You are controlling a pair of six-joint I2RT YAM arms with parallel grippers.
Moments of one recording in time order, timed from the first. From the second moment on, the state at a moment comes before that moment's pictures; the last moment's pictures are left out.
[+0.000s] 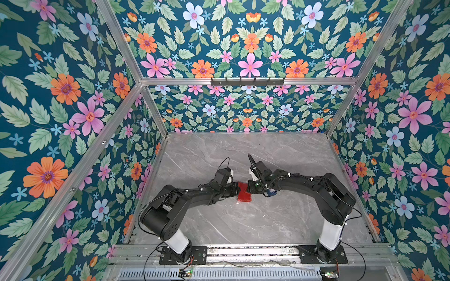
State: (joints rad) left arm -0.62 1.61 0.66 0.16 0.30 -0.71; right arm 0.73 1.83 1.14 -0.37 -0.20 0.60
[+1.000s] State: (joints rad) left arm -0.64 1.59 0.69 0.08 0.24 -0.71; right arm 0.79 1.92 1.28 -0.51 -0.03 0.58
